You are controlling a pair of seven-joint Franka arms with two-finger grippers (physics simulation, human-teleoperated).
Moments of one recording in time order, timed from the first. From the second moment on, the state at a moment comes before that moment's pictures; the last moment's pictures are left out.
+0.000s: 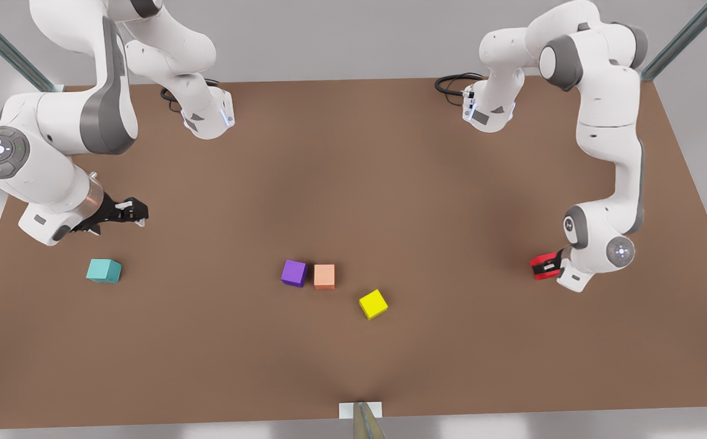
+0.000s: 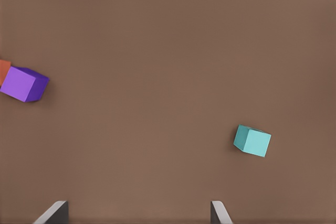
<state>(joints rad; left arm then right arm) 0.05 0.61 0.10 -1.85 -0.06 2.27 -0.12 0.12 0.15 -0.04 -1.45 -0.07 1.54 -0.14</state>
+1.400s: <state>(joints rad) -0.06 1.06 -0.67 -1.02 -0.80 2.08 -0.12 0.15 0.95 0.09 -1.10 1.41 1.68 -1.49</state>
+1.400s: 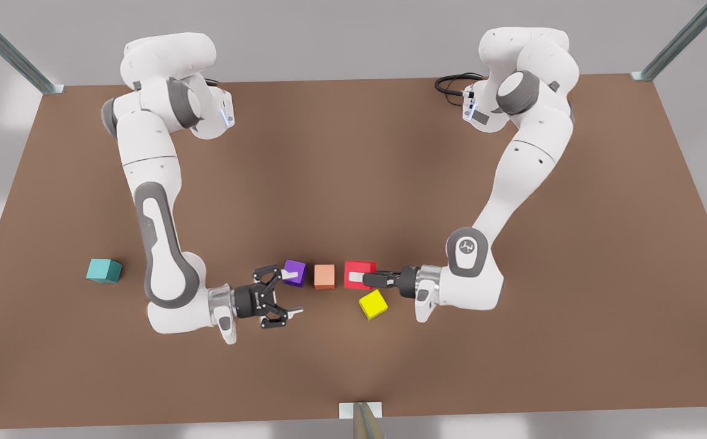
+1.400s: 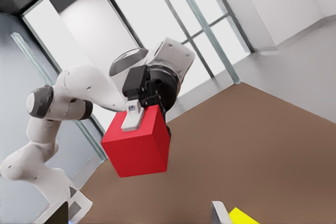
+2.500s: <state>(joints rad) -0.17 1.10 -0.67 -0.97 -0.81 2.29 0.03 0.25 0.97 0.13 -1.10 1.48 1.75 -1.88</state>
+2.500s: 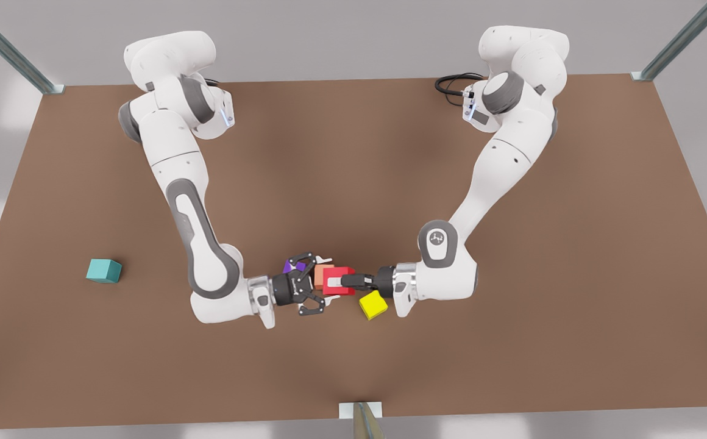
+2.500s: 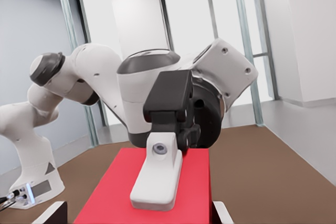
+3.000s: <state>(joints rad) -0.17 1.09 -0.67 -0.97 -0.81 2.30 0.03 0.28 0.97 0.12 -1.11 1.48 1.79 -1.91</state>
